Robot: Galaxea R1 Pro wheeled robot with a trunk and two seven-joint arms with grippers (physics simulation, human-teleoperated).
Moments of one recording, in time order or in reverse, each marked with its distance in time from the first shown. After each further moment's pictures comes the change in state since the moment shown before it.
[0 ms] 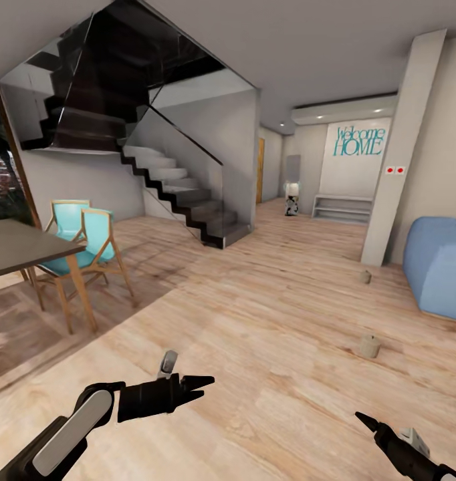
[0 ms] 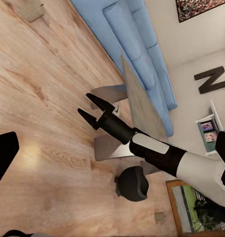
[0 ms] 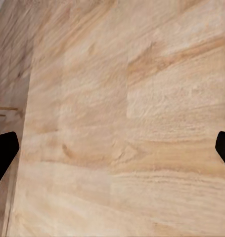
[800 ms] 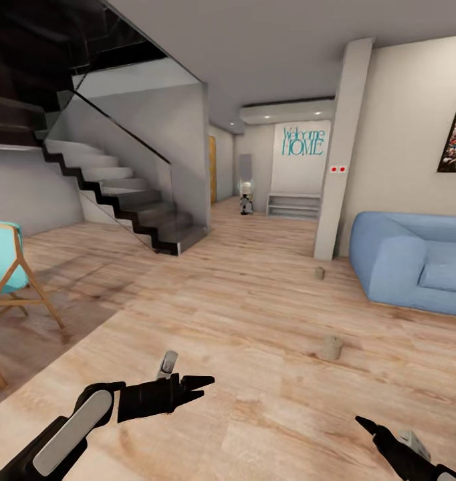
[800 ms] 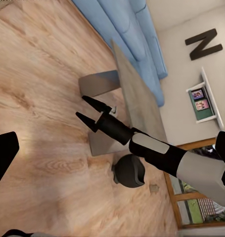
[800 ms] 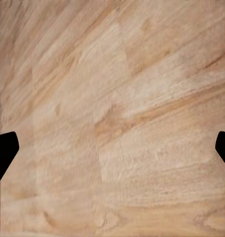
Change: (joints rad) left arm 0.000 0.000 0.000 0.000 -0.001 0.000 0.000; right arm 0.000 0.006 0.000 -0.007 -0.001 0.022 -0.085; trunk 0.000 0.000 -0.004
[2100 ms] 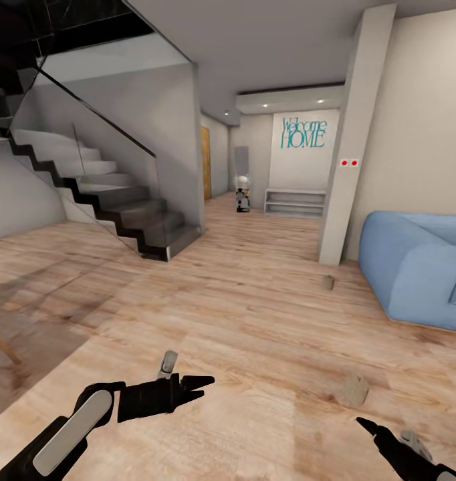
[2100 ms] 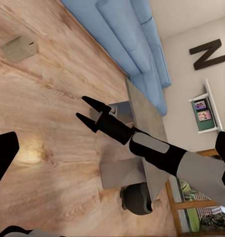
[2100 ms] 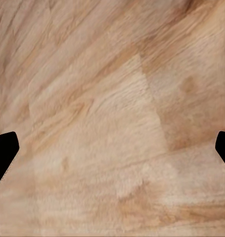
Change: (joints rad) left arm 0.000 0.000 0.000 0.000 0.000 0.000 0.000; right arm 0.000 -0.003 -0.003 -0.006 -0.002 0.011 -0.029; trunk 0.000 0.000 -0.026
